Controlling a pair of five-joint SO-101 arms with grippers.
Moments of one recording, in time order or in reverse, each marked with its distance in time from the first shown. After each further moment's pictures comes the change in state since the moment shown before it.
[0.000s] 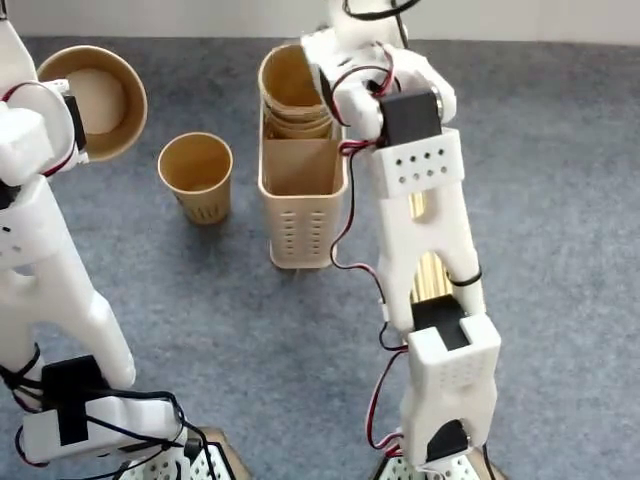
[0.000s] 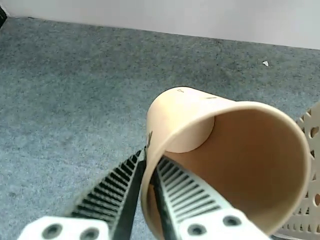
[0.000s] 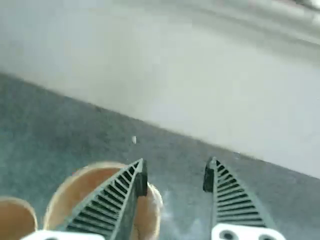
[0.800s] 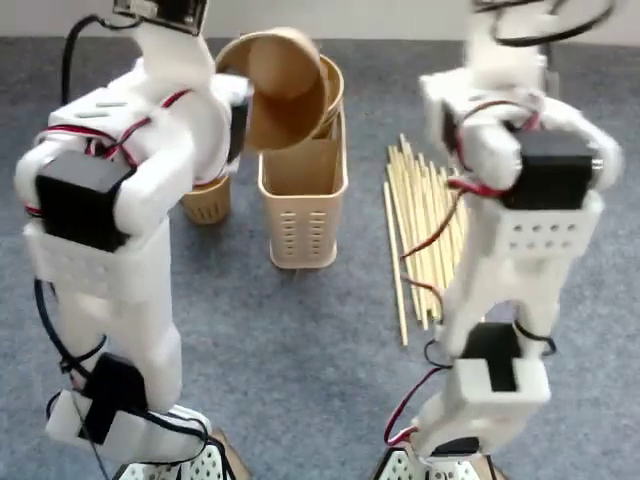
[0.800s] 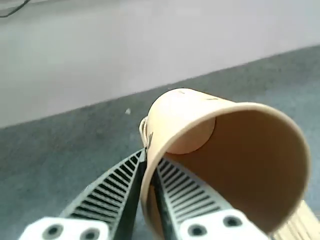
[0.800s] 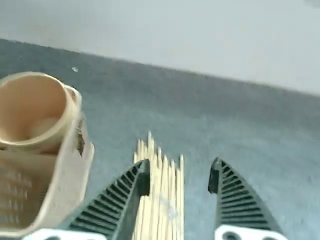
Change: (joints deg) left arm 32.2 1.5 -7.7 -6.8 3.6; right arm 17.0 -14.6 -8.3 38.3 1.4
